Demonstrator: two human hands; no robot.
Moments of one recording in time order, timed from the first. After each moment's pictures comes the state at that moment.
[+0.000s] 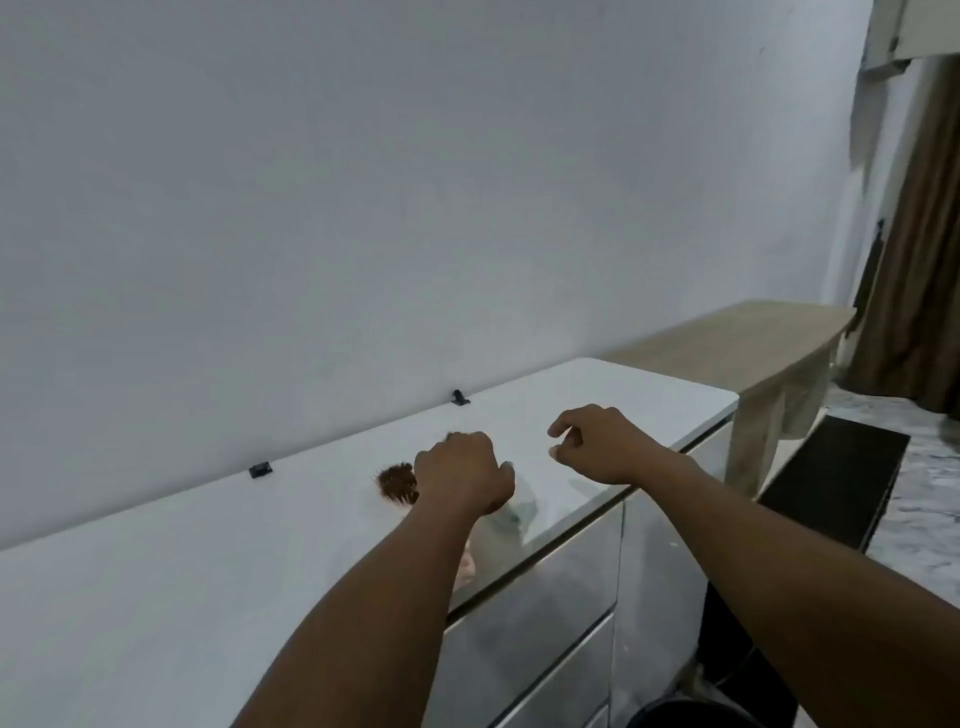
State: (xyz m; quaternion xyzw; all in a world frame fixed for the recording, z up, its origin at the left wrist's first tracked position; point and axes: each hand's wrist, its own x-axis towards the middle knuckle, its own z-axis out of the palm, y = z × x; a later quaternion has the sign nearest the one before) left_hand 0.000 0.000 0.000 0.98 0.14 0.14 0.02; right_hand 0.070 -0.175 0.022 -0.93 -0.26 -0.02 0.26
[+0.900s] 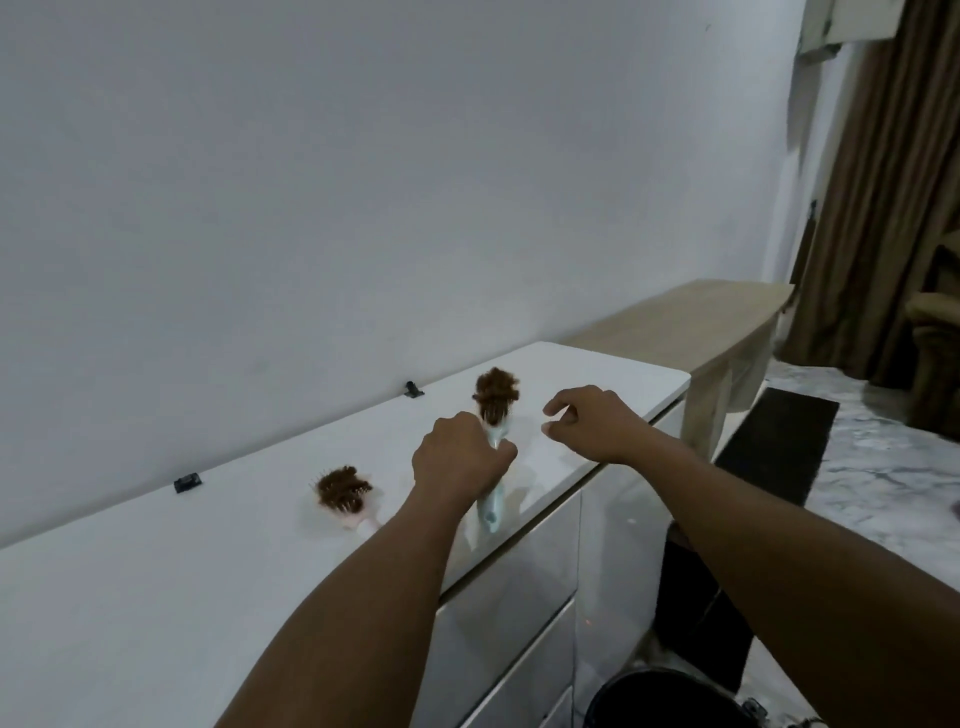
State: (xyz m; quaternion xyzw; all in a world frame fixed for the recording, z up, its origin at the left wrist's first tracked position) left_hand 0.037 -0.034 -0.003 0.95 0.12 0.19 0.21; right_hand 0.100 -0.212 0.021 -0.93 -0.19 -0.03 0.30
